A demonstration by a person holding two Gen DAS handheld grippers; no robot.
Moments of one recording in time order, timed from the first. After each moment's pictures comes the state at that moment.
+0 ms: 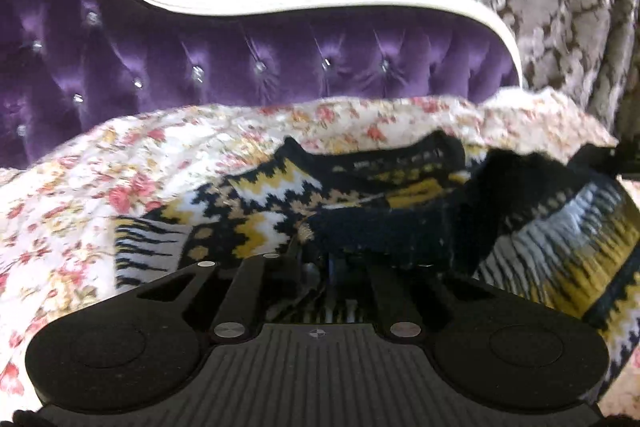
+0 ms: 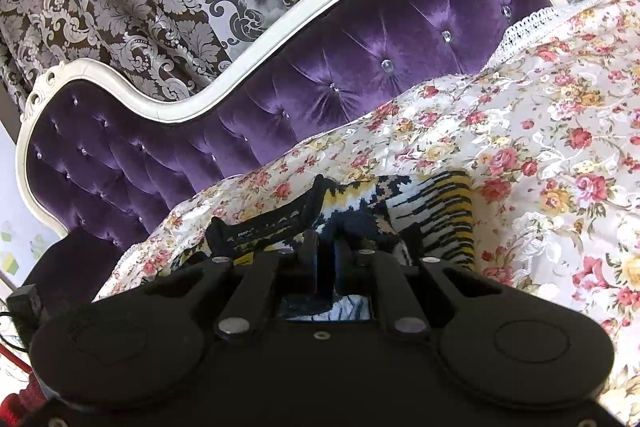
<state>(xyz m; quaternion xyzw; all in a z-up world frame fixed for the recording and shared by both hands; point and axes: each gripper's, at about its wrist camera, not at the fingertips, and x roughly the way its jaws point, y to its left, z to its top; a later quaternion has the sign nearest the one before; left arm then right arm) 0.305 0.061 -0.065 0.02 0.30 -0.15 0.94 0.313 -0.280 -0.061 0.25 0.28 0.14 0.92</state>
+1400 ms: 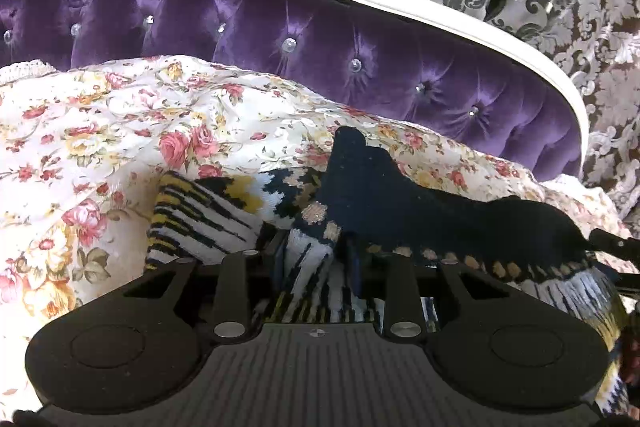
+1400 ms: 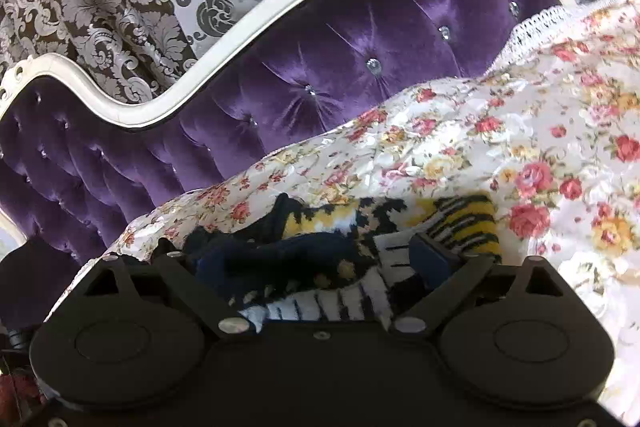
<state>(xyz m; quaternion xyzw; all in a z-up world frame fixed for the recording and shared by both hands) 0.357 0.105 -0.096 -0.13 0.32 -0.07 0.93 0.371 -0.262 -0.099 0.23 0.25 0.11 0.93</state>
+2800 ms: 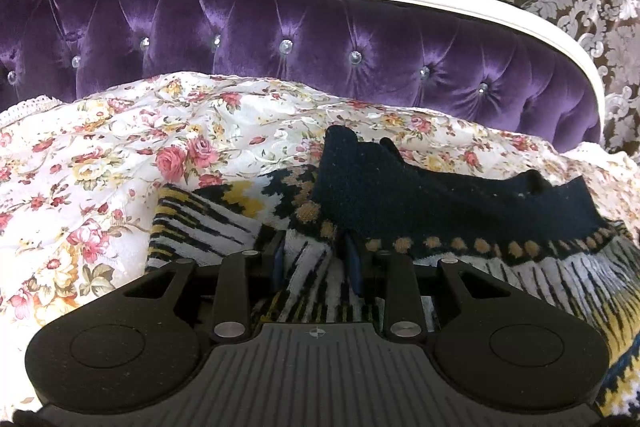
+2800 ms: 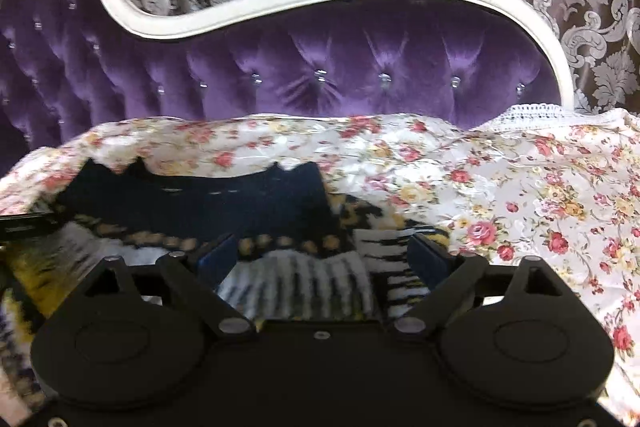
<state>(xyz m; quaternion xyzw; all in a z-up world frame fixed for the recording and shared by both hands) 0.360 0.089 -0.096 -0.06 0.33 -0.05 0.94 0.337 -0.218 -0.058 0.02 0.30 0.08 0.95</state>
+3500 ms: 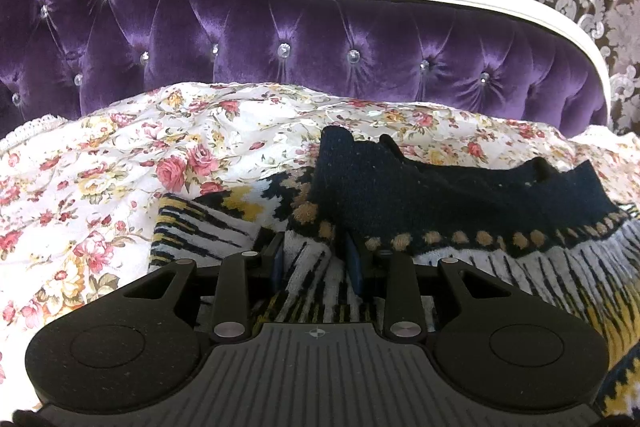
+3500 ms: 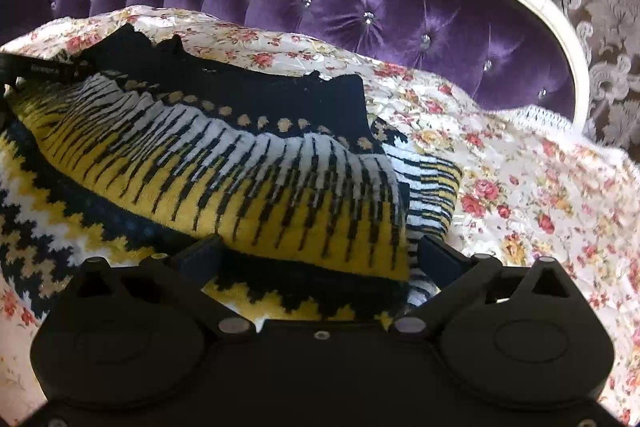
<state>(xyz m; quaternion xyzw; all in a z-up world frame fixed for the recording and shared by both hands) 0.360 0.081 -0.096 -0.03 0.33 -0.04 0.94 0.311 -0.196 -0.091 -0.11 0.36 0.08 0.92</state>
